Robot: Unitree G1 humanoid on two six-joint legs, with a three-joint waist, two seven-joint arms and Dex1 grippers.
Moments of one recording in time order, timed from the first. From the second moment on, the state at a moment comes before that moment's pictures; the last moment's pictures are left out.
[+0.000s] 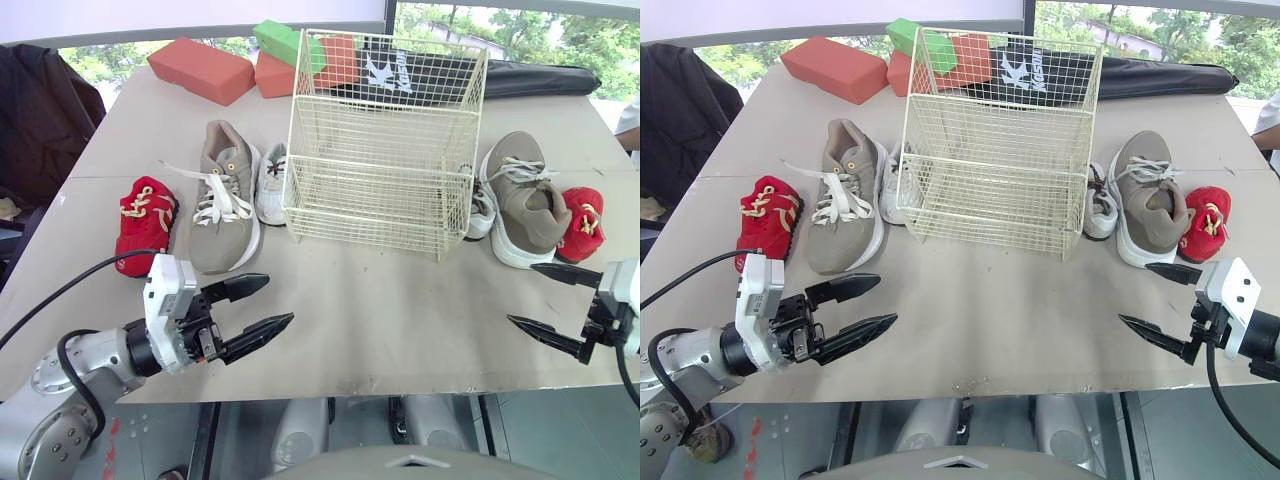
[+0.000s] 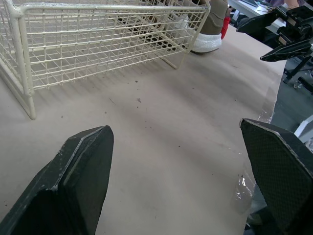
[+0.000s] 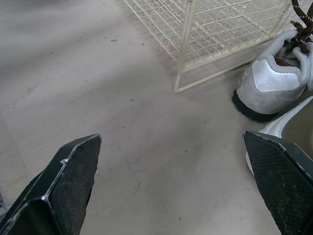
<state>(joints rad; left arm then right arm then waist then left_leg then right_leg) 0.38 0.80 0.43 -0.66 -0.93 0.56 -0.87 0.35 -0.84 -0.48 -0.46 0.54 0.31 1.06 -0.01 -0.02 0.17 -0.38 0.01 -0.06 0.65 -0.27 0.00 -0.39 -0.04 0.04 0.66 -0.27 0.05</state>
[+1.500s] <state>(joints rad) -0.09 0.80 0.24 -0.73 -1.14 0.67 -0.77 -0.02 -0.61 -0.43 -0.63 0.56 0.89 0.23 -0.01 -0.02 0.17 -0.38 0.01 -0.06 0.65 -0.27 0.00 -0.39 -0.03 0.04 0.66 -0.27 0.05</state>
